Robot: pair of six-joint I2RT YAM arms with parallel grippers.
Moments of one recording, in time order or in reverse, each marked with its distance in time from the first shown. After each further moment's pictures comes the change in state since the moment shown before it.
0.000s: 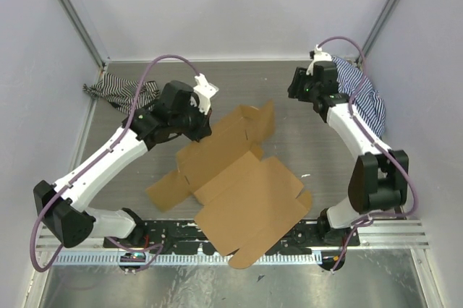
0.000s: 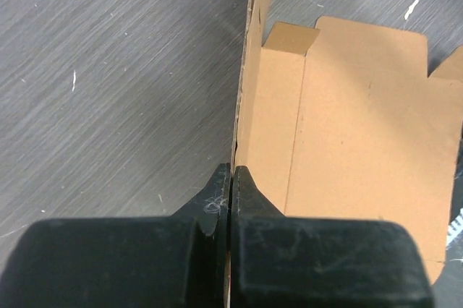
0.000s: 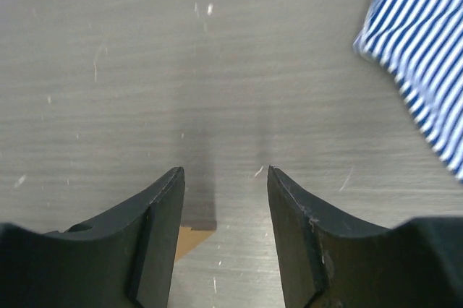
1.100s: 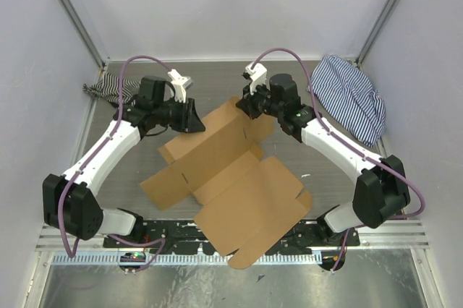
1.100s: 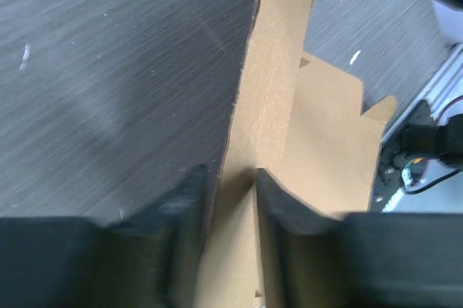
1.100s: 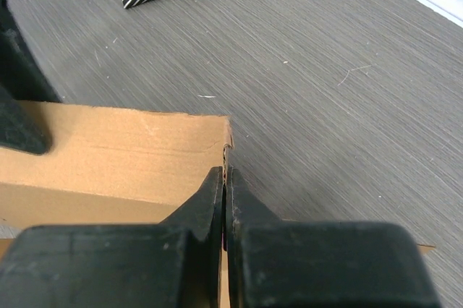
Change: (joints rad) left arm 0.297 0.051 -0.133 0.167 0.365 -0.134; right arm 0.402 -0.028 -0.063 0.164 -0.307 -0.289
